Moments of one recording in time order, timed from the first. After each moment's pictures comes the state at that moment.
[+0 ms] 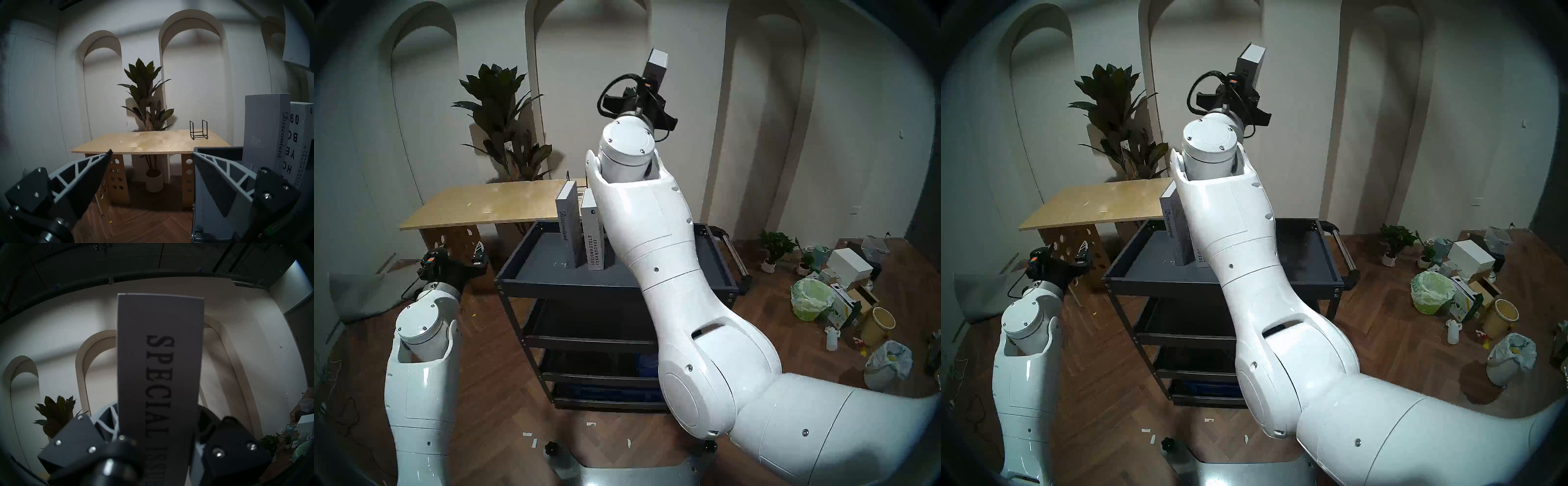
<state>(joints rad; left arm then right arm) 1.65 -1.31 -1.92 -1.82 -0.18 0.19 -0.01 -0.66 -1.99 1.29 -1.23 -0.01 0.14 -0.61</state>
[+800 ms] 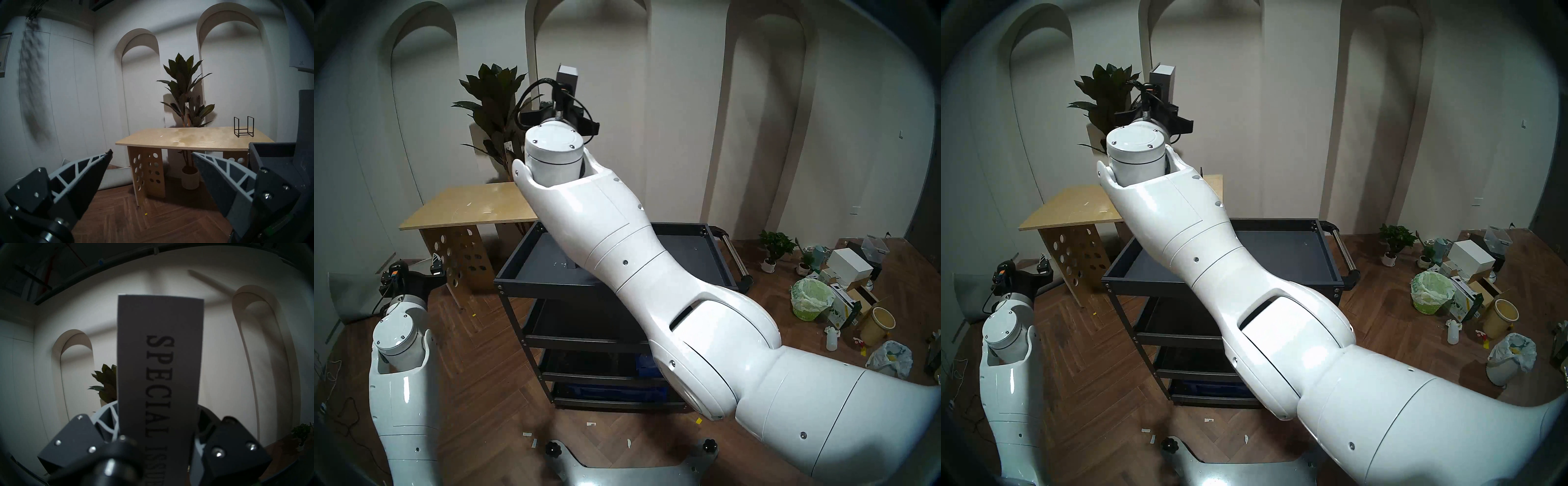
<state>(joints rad) 1.69 -1.32 -2.08 -1.79 -0.17 0.18 0.08 -0.52 -2.00 0.95 -1.02 0.36 0.14 -0.64</state>
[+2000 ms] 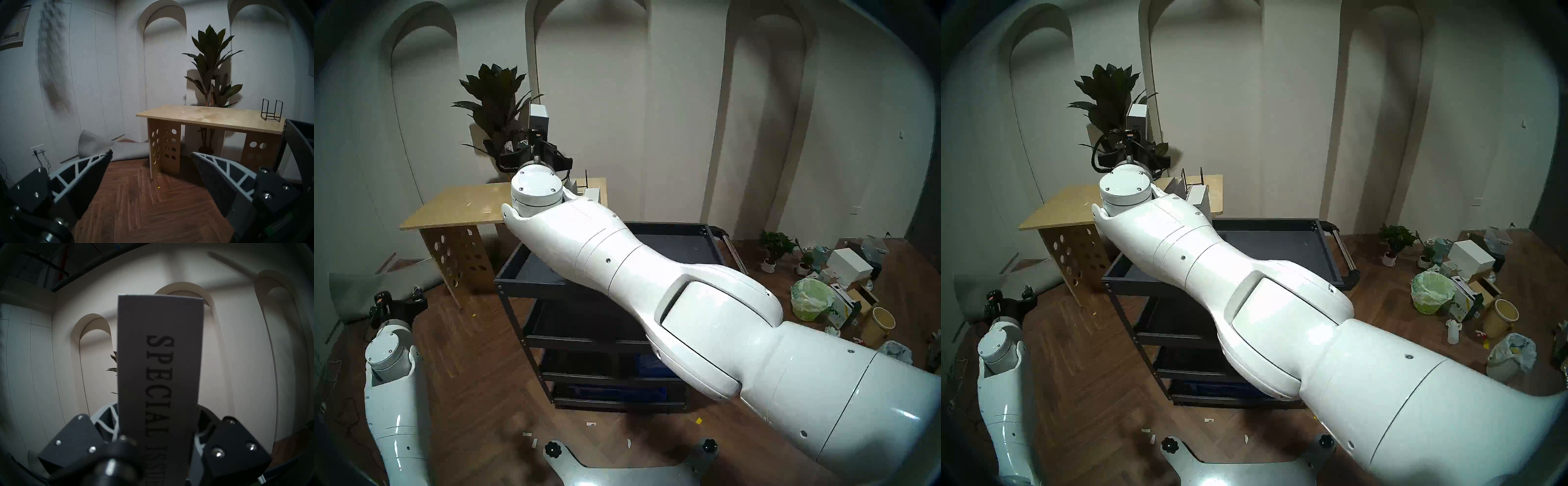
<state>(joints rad) 1.67 -1.30 -2.16 -1.58 -0.25 0.17 0.08 -0.43 -2.00 0.69 -0.69 0.67 -0.12 -0.60</state>
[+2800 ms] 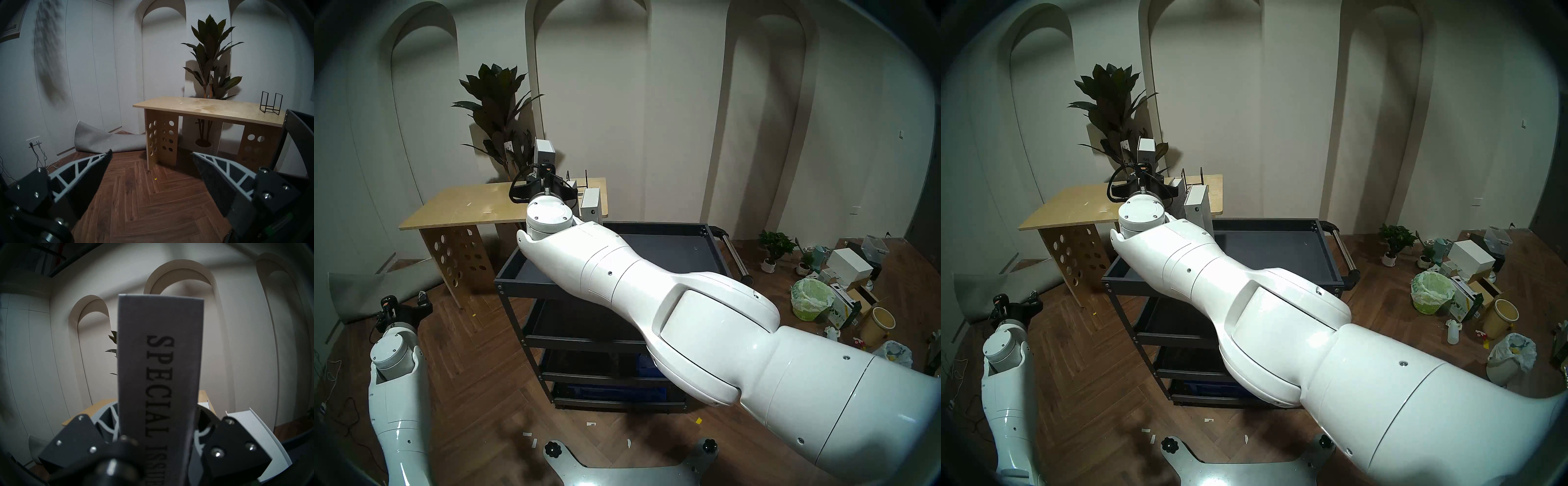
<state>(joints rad) 1.64 -1.28 -2.14 -1.50 -0.26 0.17 0.07 -0.46 -2.00 0.61 -0.56 0.78 -0.18 -0.52</state>
